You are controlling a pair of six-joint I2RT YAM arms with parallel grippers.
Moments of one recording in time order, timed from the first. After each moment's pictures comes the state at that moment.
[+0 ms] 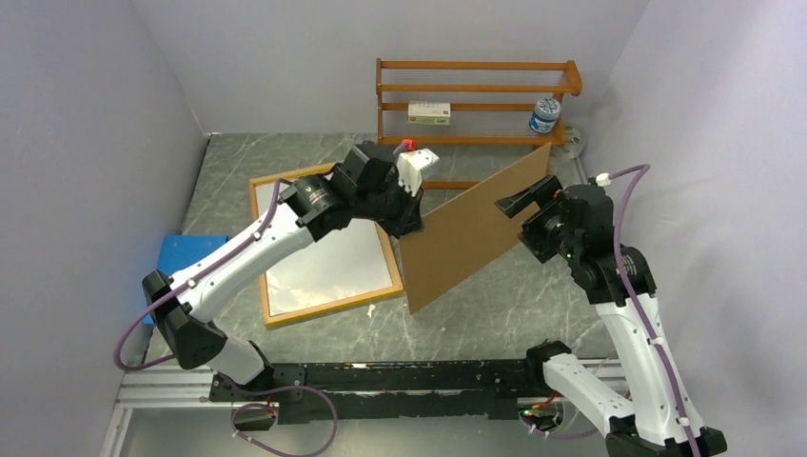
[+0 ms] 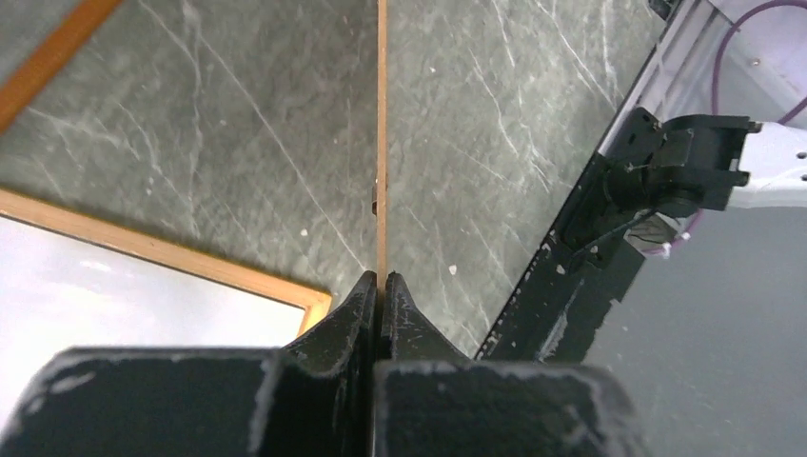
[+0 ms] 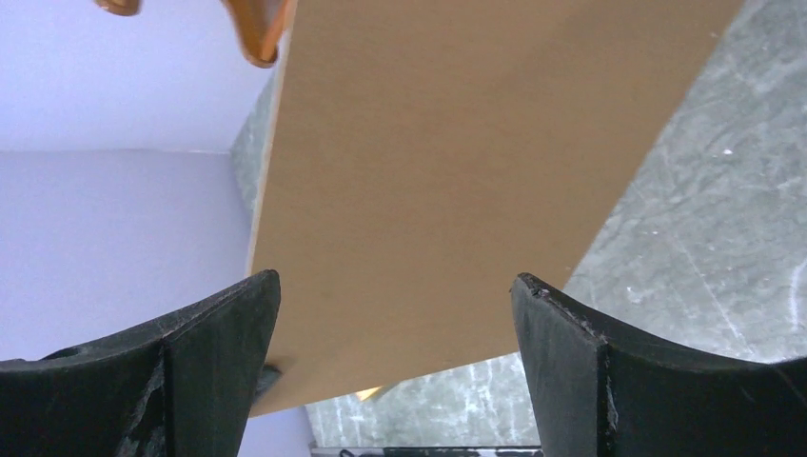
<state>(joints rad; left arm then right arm) -0.83 1.52 1.65 -0.76 0.26 -0.14 0.26 0.84 1.15 -0.88 0.05 1.06</state>
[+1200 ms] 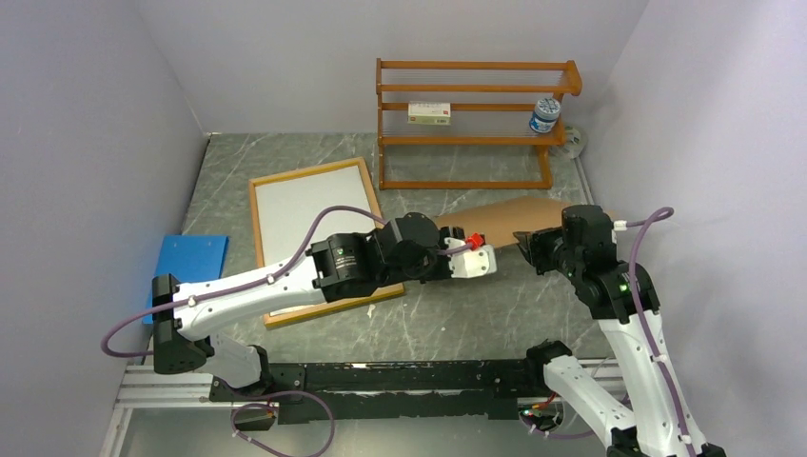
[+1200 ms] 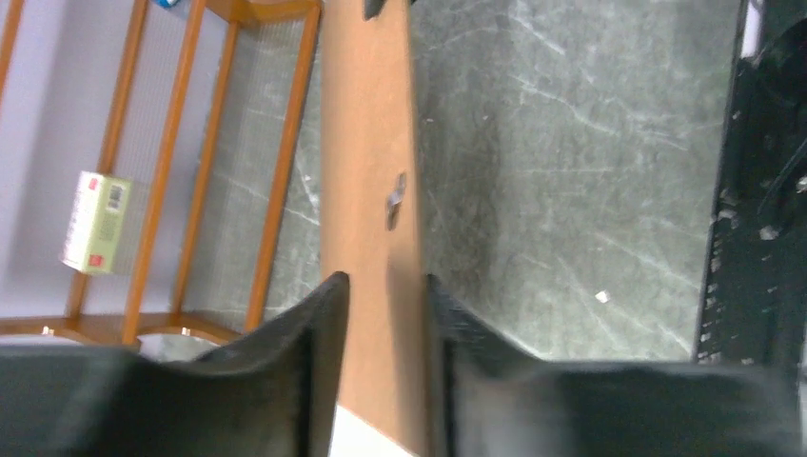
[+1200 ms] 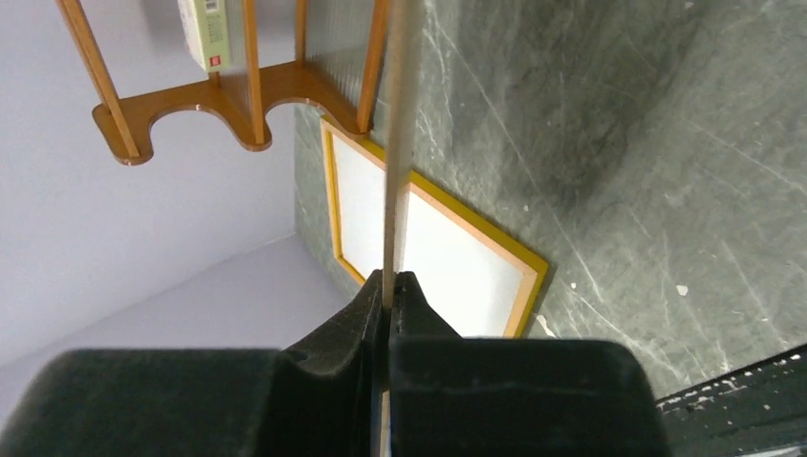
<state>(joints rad) -1.26 1.46 1.49 -0.47 -0.16 0.49 0.26 0.76 1.11 -1.03 0.14 1.52</state>
